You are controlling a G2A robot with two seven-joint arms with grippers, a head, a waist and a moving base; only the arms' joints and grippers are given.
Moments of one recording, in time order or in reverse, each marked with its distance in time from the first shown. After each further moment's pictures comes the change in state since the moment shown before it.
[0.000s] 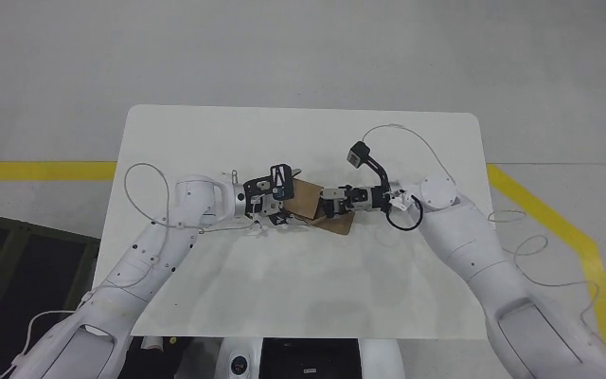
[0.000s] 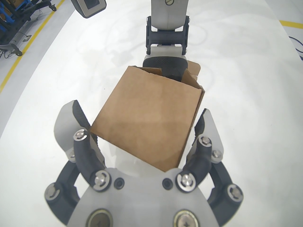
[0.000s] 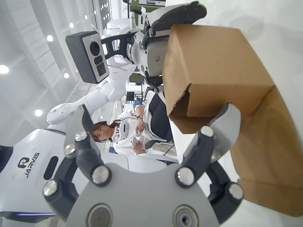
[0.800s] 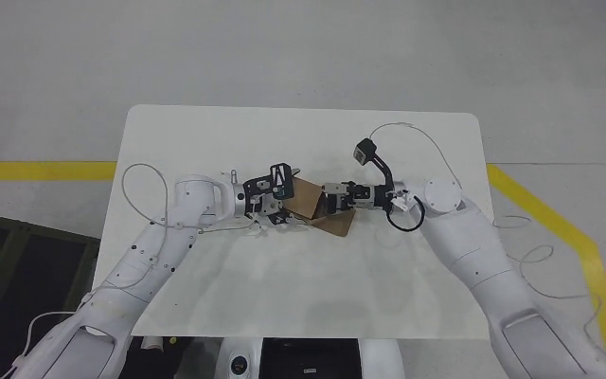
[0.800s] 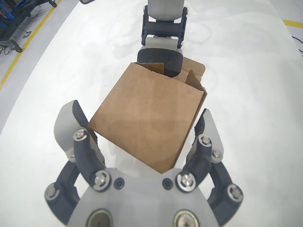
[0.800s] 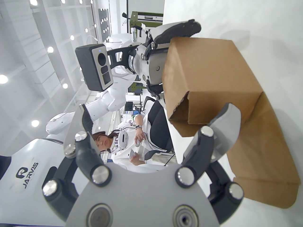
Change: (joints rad) left arm 0.008 -0.001 -0.014 -0.011 -0.014 0.000 -0.040; right arm -0.077 0.031 0.104 -0.124 -0.096 0.060 -0.070
